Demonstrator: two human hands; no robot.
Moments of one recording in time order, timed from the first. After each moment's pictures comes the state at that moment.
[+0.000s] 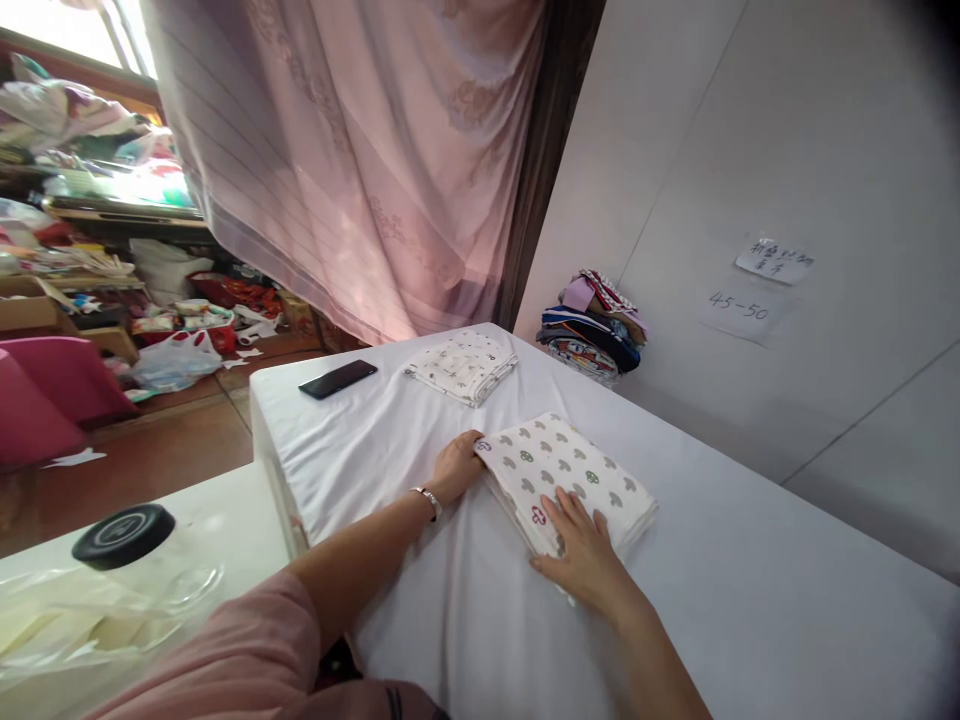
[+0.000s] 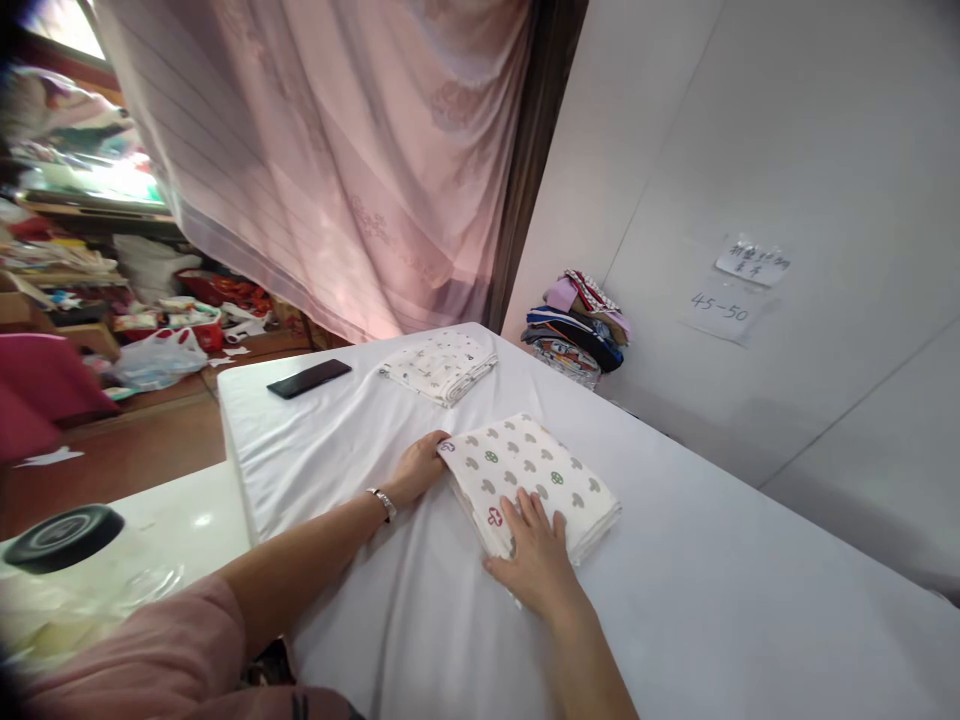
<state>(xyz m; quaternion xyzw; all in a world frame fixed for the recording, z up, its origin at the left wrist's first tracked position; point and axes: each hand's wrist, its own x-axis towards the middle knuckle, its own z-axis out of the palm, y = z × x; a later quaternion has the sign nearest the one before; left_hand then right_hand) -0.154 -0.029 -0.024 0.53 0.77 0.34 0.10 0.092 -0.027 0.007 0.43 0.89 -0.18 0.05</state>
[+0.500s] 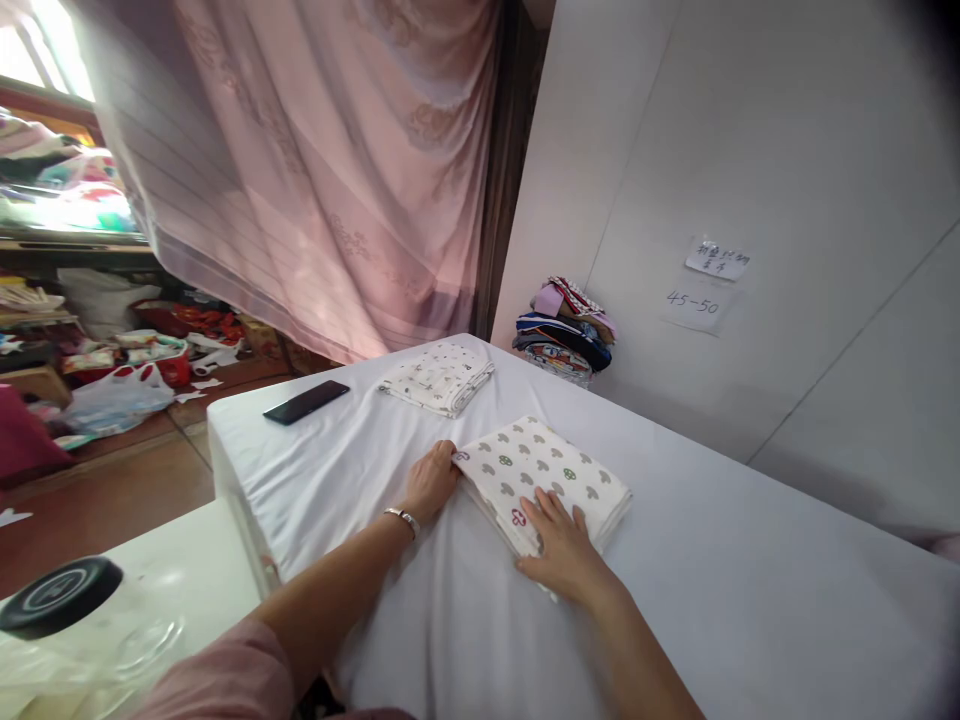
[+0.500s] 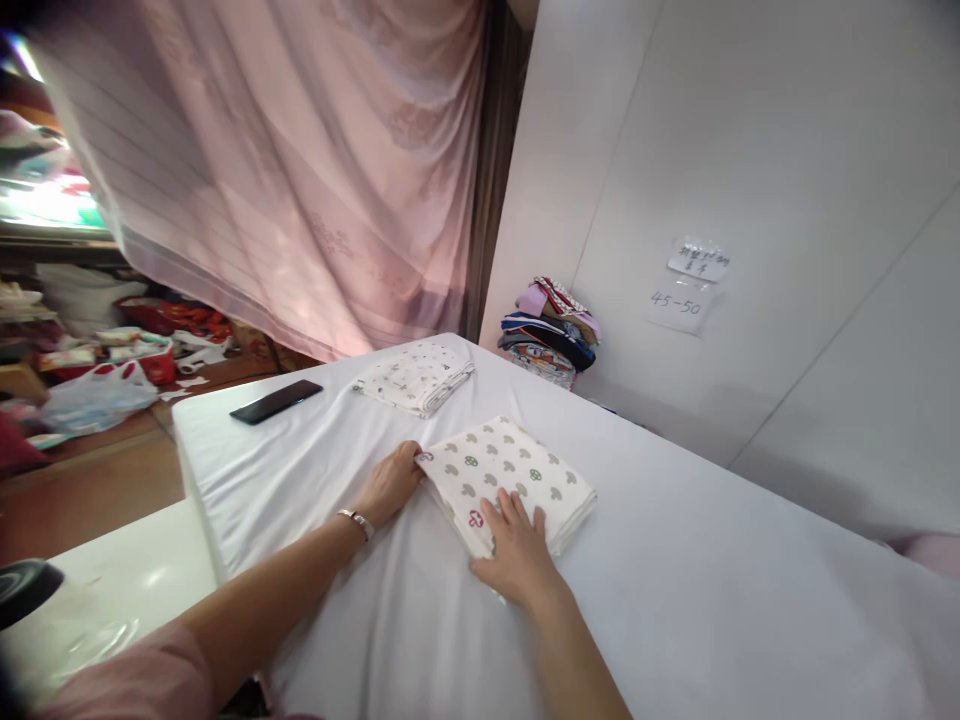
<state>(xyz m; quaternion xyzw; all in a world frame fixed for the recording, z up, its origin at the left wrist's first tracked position) -0.151 -0.043 -0.005 0.55 0.81 0.23 0.05 0.089 -0.029 0.012 0.43 0.88 -0.19 0.05</state>
